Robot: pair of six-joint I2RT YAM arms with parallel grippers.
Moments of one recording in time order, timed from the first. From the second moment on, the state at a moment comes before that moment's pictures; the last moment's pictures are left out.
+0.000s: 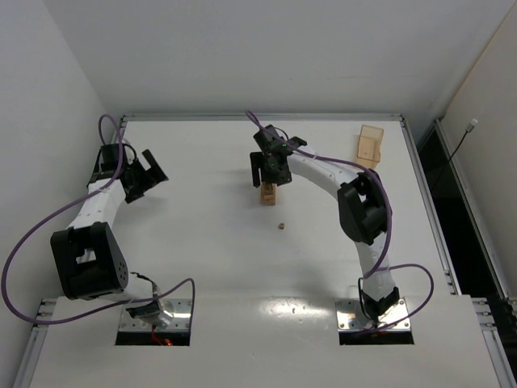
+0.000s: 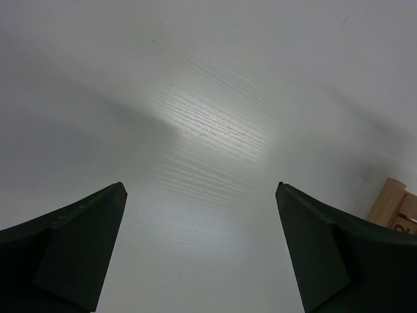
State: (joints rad) left arm 0.26 1.44 1.00 -0.41 0.16 -0.40; right arm 0.61 2.13 1.73 -0.68 0.10 0.44
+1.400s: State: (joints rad) left arm 0.26 1.45 1.00 -0.41 0.17 -0.40; right arm 0.59 2.21 1.78 -0.66 0.14 0.44
